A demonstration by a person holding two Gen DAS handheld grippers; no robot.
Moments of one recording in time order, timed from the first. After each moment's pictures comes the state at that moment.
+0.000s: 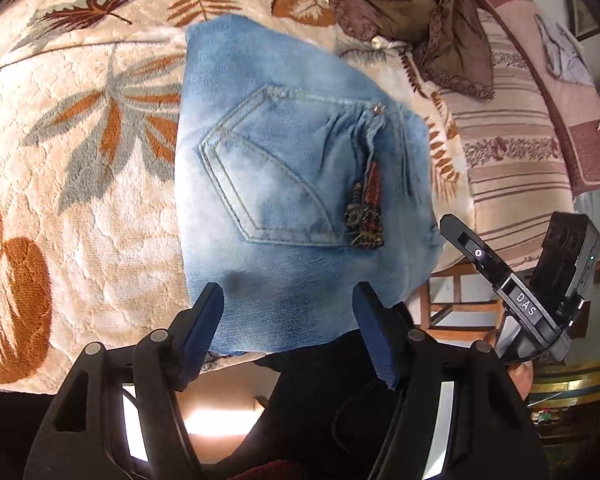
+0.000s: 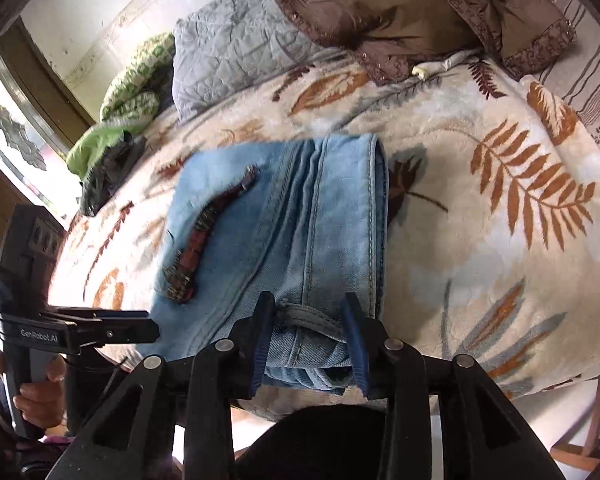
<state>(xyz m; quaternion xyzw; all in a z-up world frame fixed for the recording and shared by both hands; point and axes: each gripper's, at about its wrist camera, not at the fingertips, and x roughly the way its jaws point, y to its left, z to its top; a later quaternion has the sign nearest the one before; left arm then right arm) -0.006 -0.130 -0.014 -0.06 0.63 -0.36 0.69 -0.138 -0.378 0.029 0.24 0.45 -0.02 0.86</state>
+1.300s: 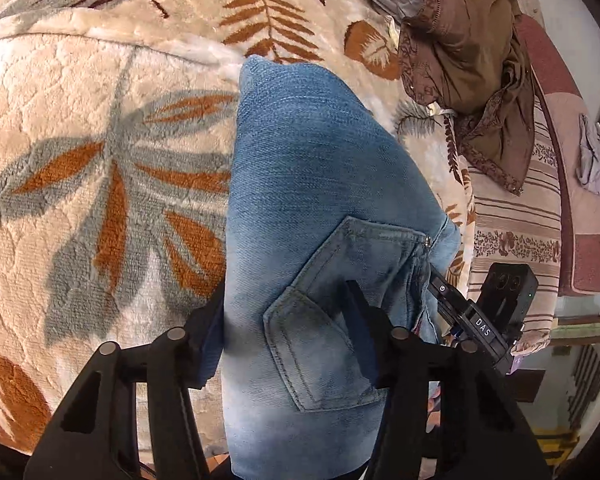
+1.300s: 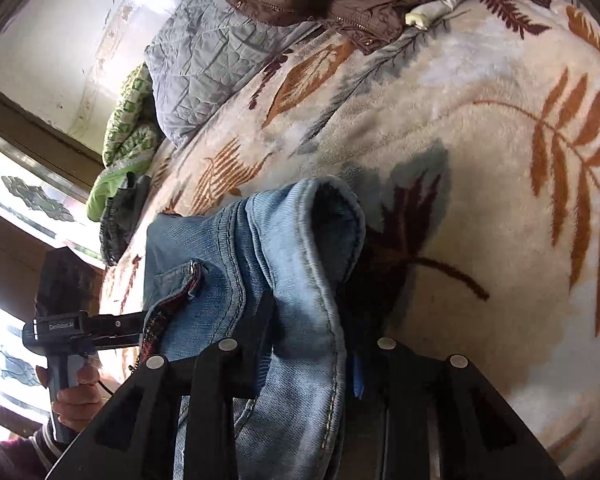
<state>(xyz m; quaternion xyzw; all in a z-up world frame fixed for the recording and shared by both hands) 0.080 -0.147 -0.060 -0.15 0.67 -0.31 0.66 -0.052 -0.450 -0.054 0.37 0.46 0.05 0.81</state>
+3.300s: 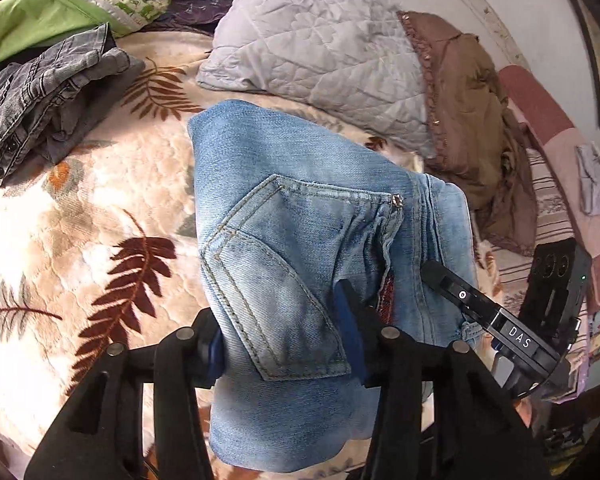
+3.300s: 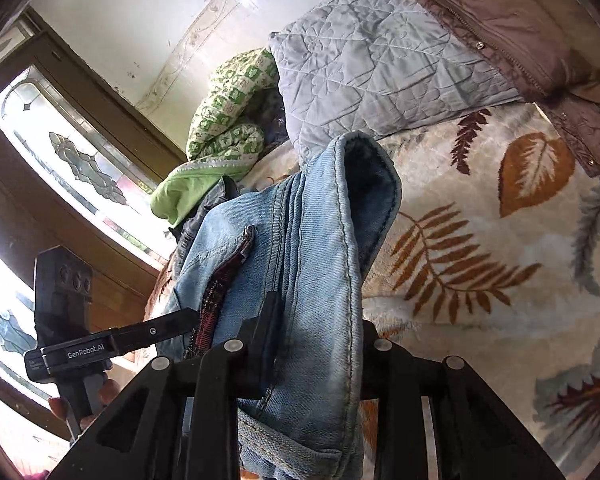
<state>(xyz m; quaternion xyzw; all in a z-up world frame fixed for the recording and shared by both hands) 0.152 -0.019 0.037 -0.08 0.53 -0.23 0.81 0.075 -0.254 0.056 0.29 0.41 0.13 0.86</state>
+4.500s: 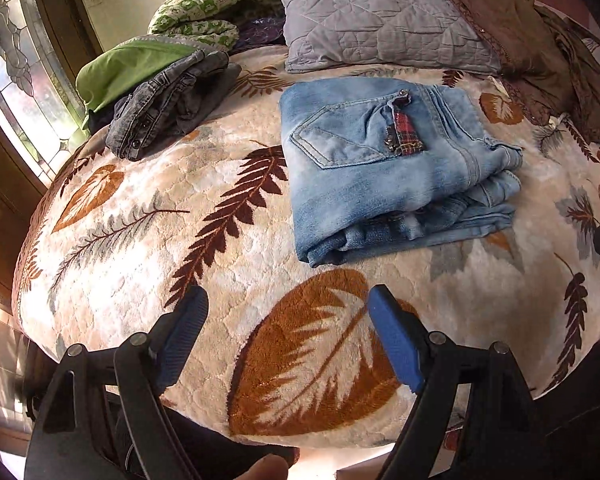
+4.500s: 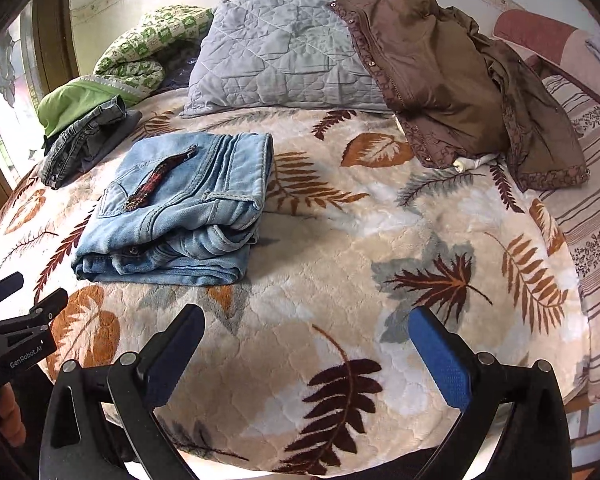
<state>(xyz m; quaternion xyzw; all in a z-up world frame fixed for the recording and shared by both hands) 0.002 -0.005 -0.004 0.12 0.44 -0.07 0.89 -0.071 -0.207 0.053 0.05 0.45 -0.12 0.88</state>
